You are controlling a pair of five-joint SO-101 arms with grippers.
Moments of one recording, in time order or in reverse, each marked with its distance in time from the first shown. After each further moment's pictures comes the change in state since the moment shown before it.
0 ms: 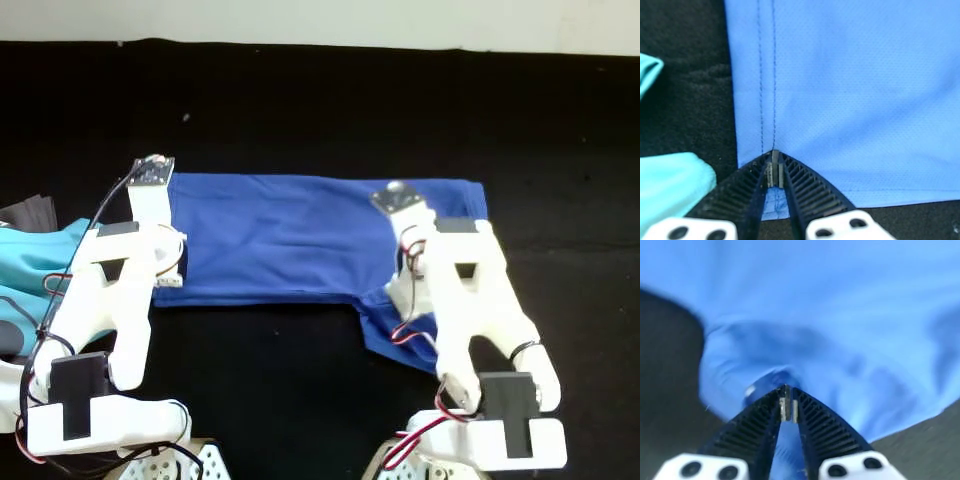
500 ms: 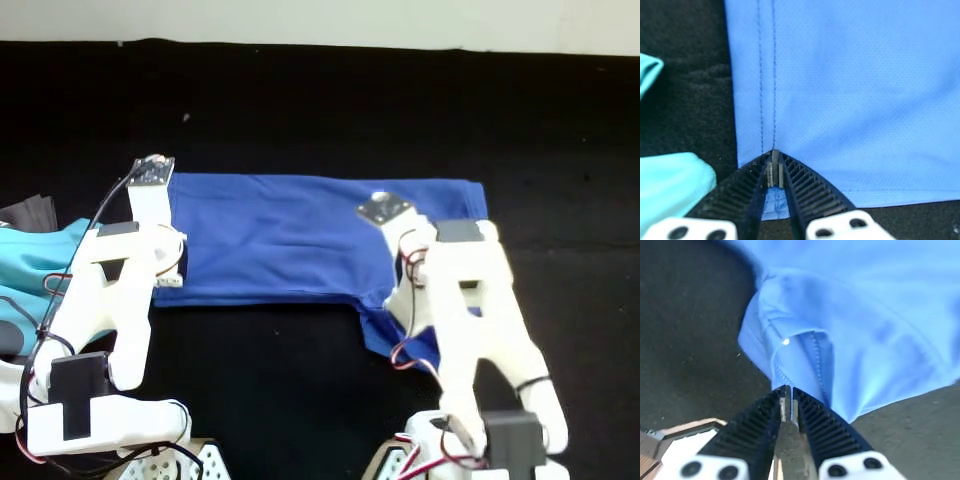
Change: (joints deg) left arm 0.0 0.0 0.0 0.0 0.0; right arm -0.1 -12.4 0.0 8.3 6.1
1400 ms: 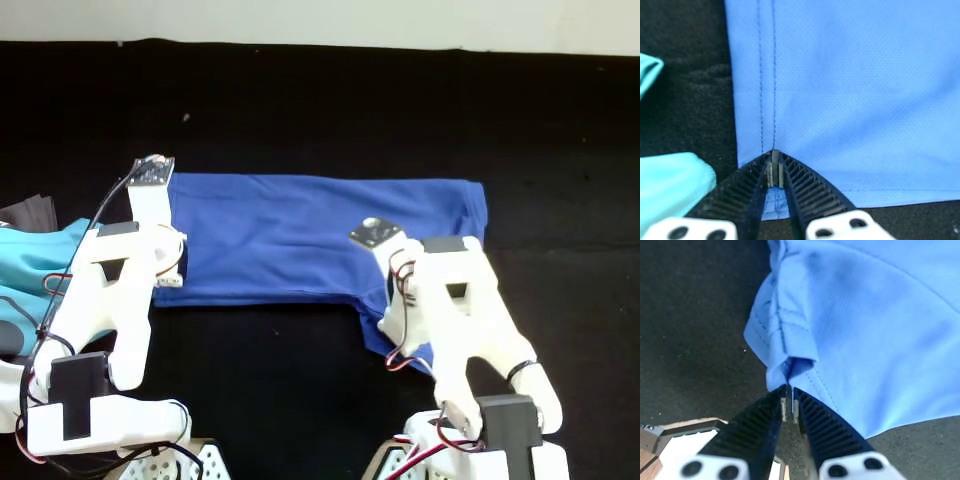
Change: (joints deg) left arm 0.0 0.0 0.0 0.0 0.0; right arm -2.4 5.6 7.7 -3.3 0.2
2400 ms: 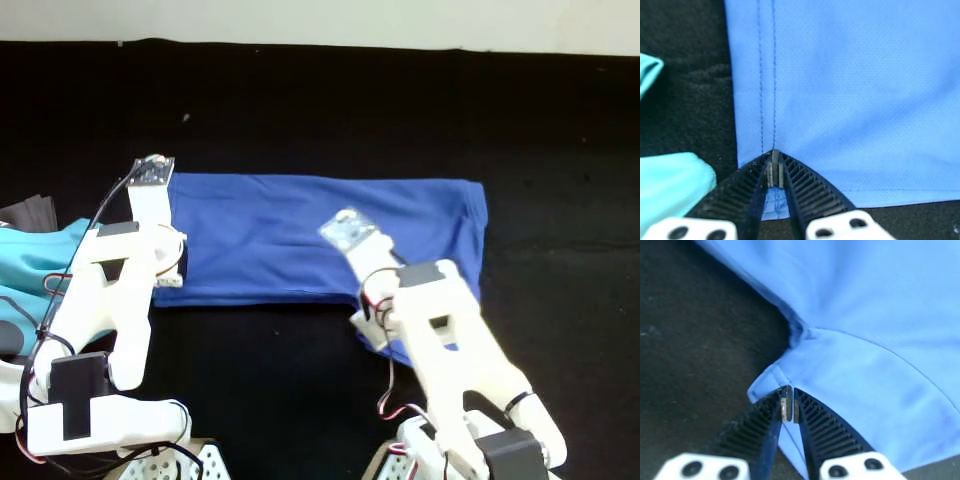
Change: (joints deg) left arm 0.0 0.0 0.0 0.0 0.0; right arm -10.0 -10.1 8.9 -16.1 -6.8
